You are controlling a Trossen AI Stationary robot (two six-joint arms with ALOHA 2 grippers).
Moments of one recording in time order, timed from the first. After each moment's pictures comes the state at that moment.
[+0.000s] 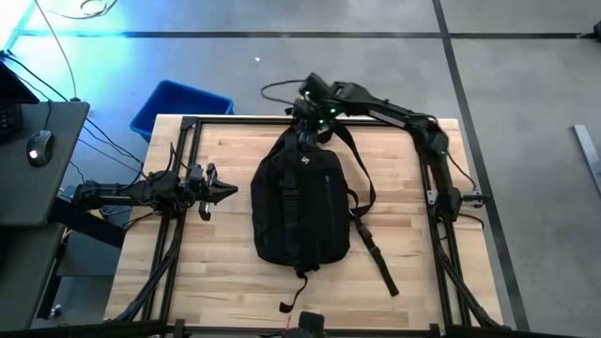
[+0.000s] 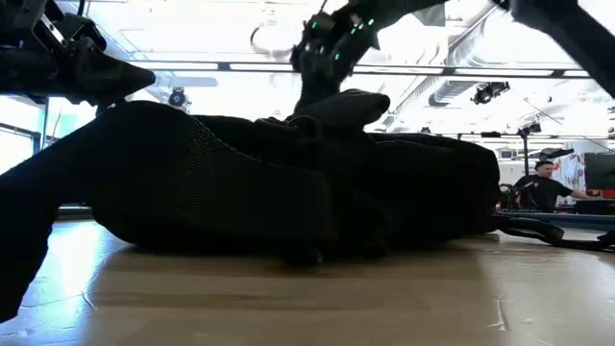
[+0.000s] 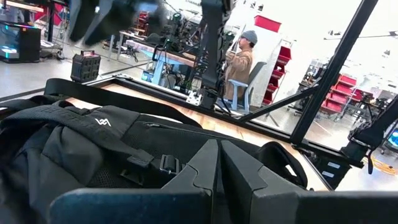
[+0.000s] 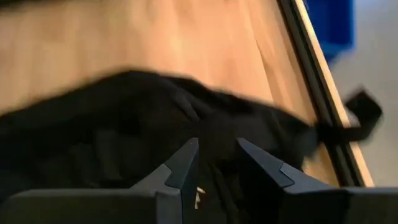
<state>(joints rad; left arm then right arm) -0.02 0.00 0.01 0.02 -0.12 -0.30 -0.48 2.15 2.08 -0.96 -0.23 -0.24</state>
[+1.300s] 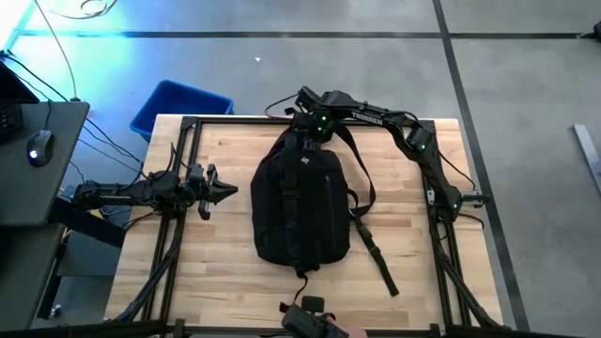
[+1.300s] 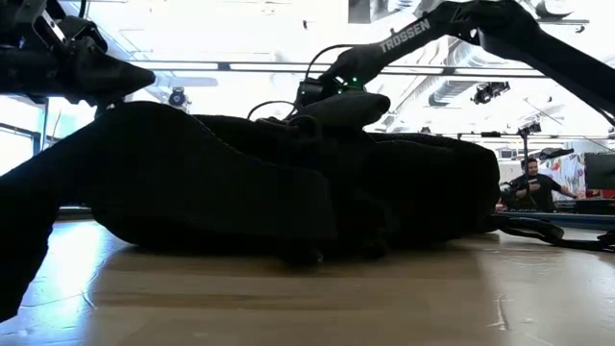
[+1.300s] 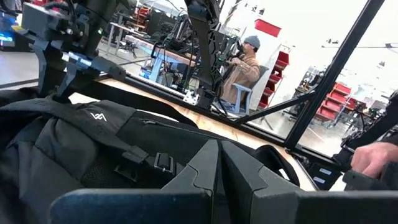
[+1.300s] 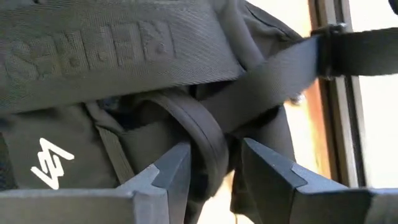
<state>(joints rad) -0.02 0.00 0.01 0.02 -0.11 -0.37 -0.54 2.32 2.03 -0.93 -0.16 -0.43</state>
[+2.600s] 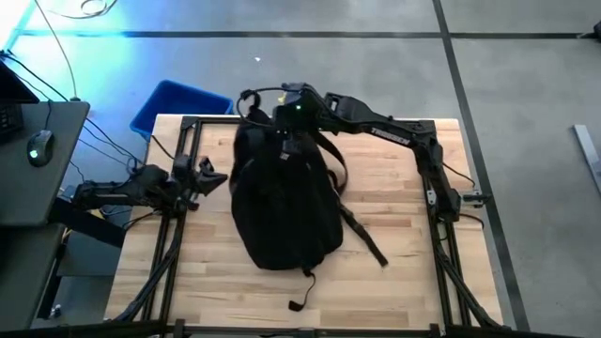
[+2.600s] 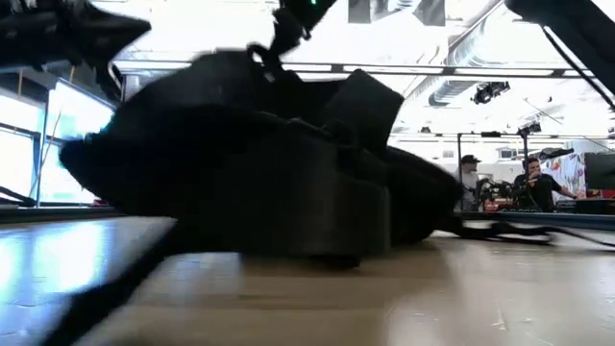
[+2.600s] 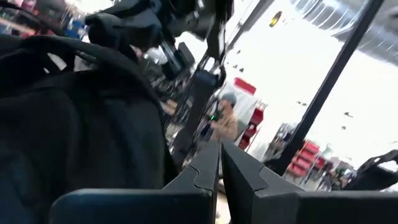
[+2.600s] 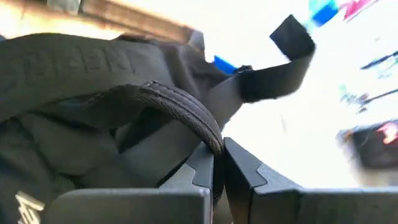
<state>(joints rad) -0.02 0.00 0.11 0.18 -0.14 -0.47 -0.24 2.11 2.34 -0.81 0.20 -0.52</state>
